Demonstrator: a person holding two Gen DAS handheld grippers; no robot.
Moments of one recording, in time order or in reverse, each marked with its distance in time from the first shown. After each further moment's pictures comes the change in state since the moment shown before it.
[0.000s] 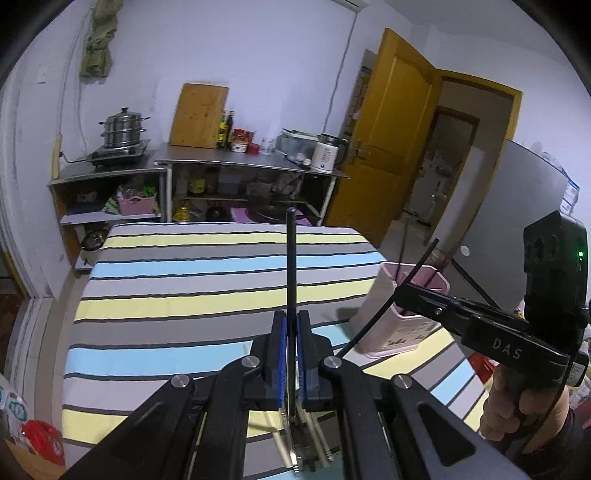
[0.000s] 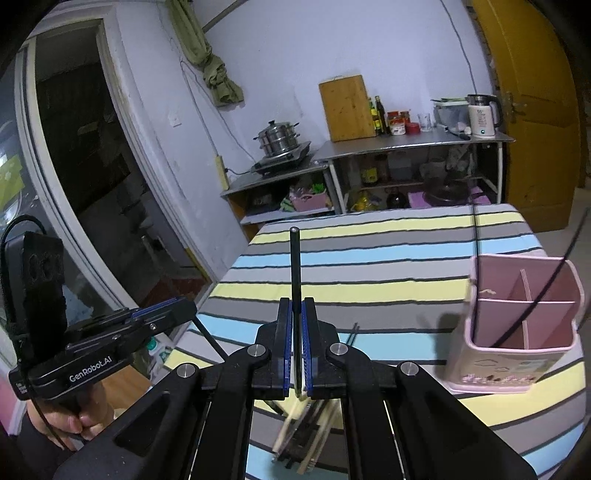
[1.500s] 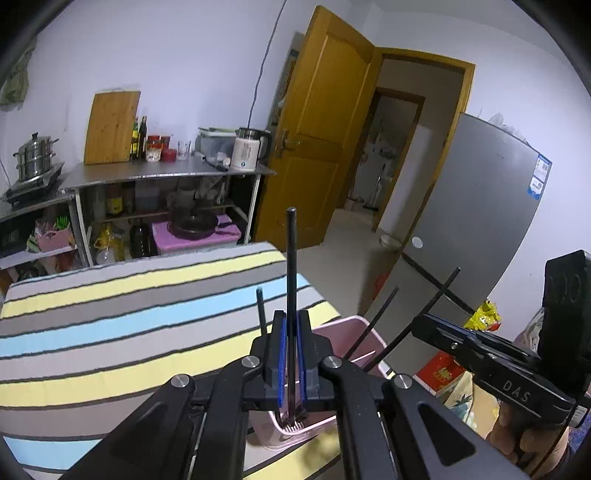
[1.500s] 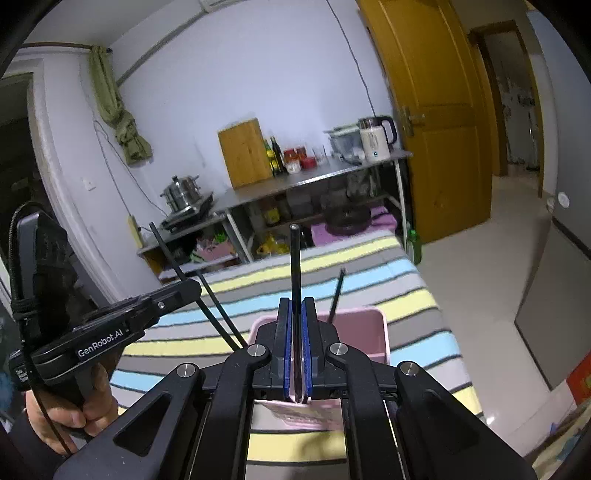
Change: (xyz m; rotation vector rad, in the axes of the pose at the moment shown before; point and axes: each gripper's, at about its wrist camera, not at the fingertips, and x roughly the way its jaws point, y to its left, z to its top) left arm 0.158 -0.145 0.079 0.126 0.033 -0.194; right arm -0.077 -0.153 0.031 0.165 -0.119 -0.274
